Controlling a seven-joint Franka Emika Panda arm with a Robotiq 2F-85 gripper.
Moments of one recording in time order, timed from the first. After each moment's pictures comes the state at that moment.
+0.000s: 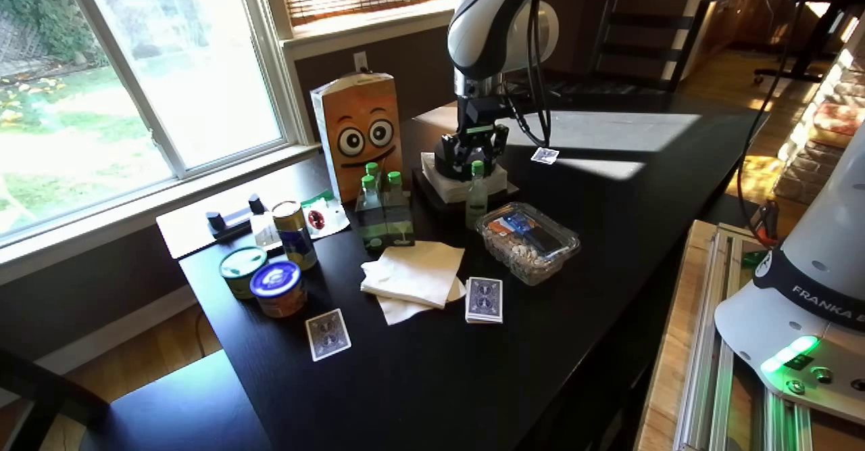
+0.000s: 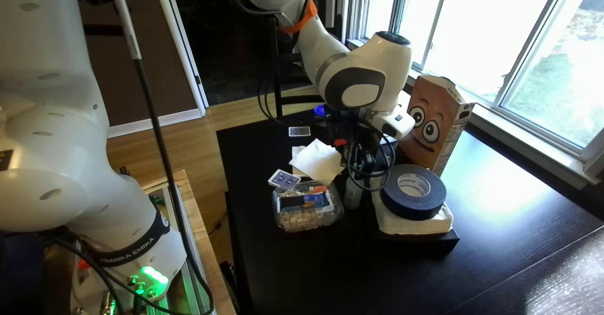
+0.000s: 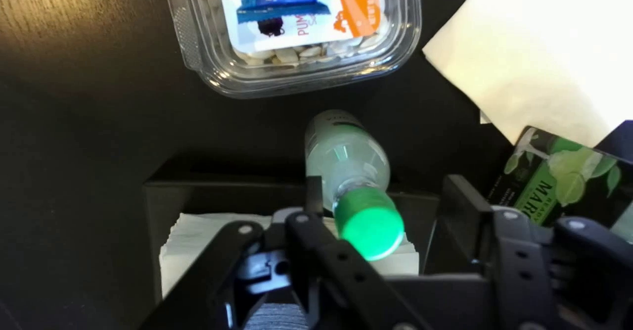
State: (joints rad) arm -0.09 0.31 -0.06 -2.26 0.12 2.52 0.27
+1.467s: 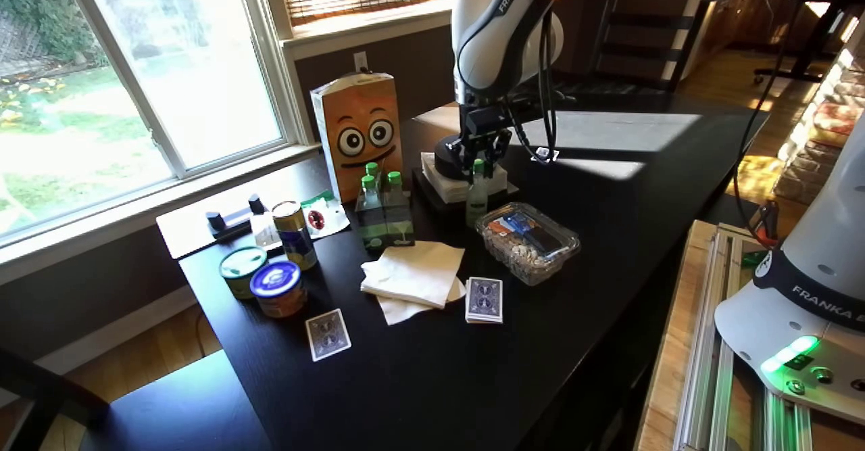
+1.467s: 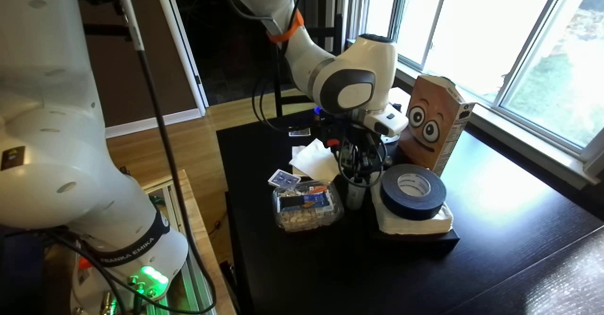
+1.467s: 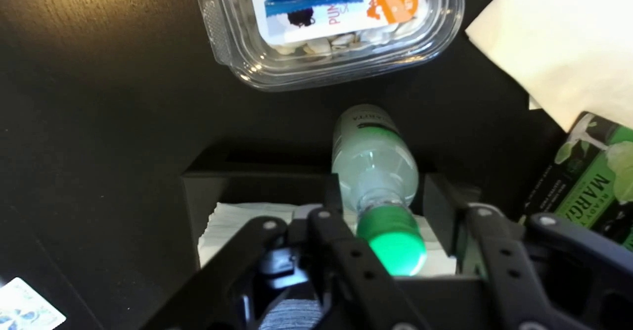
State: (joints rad) arm 0.02 0.30 -0.16 -2.30 -0.04 2.59 0.45
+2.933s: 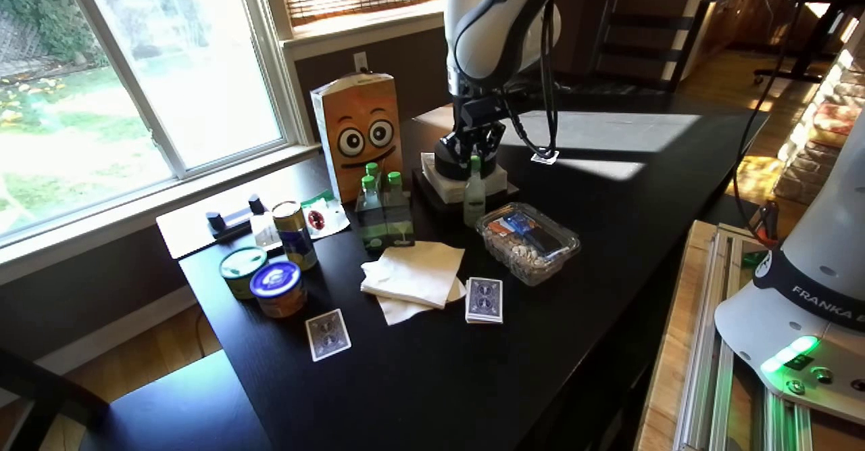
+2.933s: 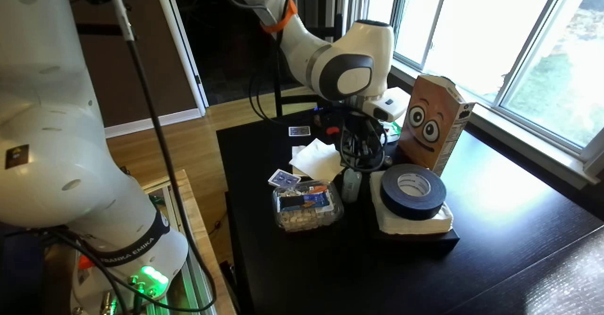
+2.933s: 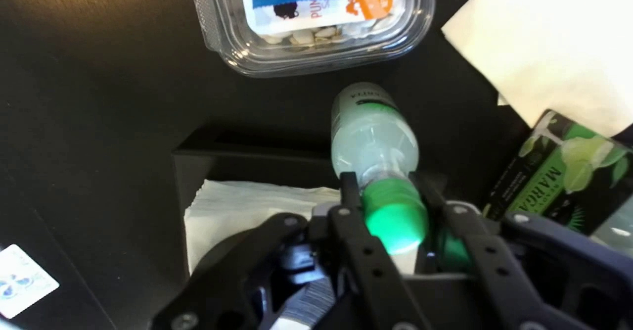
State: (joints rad) arm 0.06 0.26 -0.16 -2.30 -0.08 2.56 0.46
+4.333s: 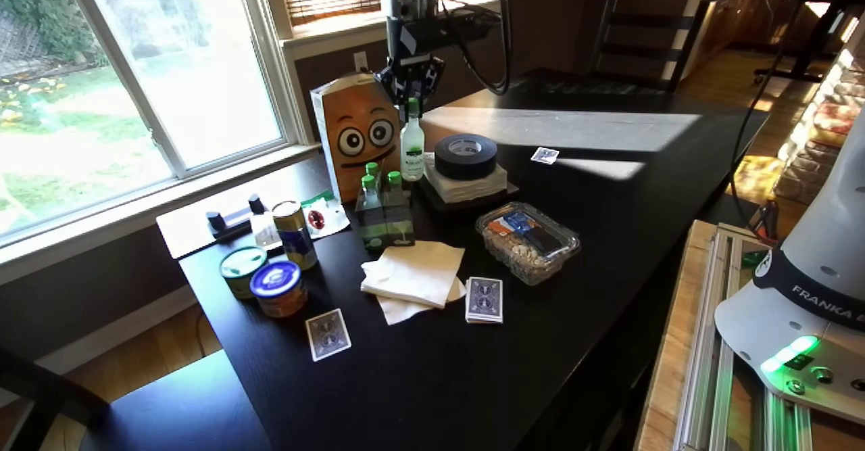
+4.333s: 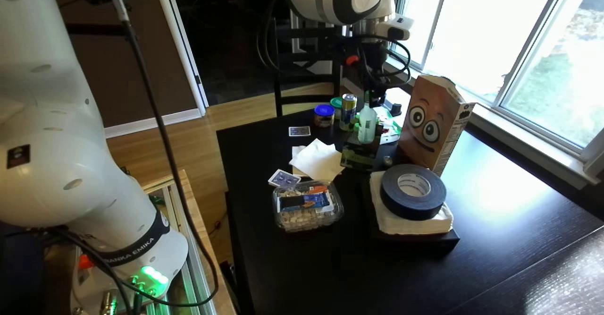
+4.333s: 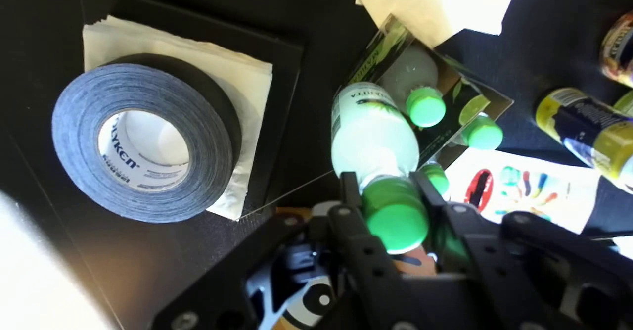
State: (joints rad) arm 0.06 0.20 -0.04 -2.03 -0.10 2.37 0.40
